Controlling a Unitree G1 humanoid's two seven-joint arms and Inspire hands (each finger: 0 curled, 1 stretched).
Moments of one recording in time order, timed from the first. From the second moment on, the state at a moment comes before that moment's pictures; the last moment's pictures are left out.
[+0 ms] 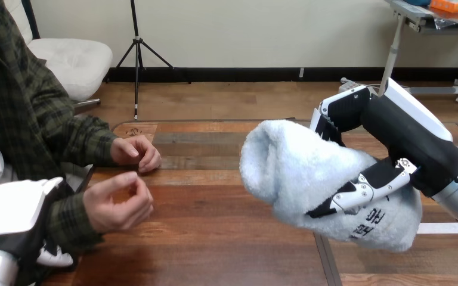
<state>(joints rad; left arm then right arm) 0.11 0.63 -0.02 0.16 0.95 0.02 0.09 -0.15 -0.55 -0.08 -0.01 0.17 -0.48 0.61</state>
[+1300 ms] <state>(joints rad) 0.03 0.66 -0.06 0.30 0.78 -0.11 0.17 -0.15 -0.55 -0.09 0.00 0.23 -0.49 0.64</state>
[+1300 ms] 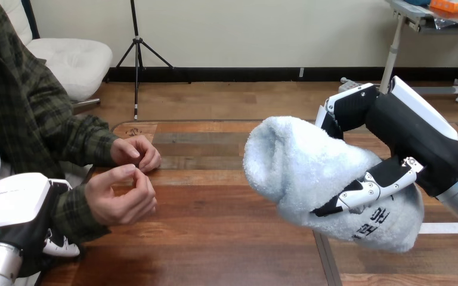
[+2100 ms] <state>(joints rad) 0.03 0.67 -0.04 0.33 0.68 -0.21 0.26 -0.15 -0.55 -0.09 0.00 0.24 -0.49 0.64</state>
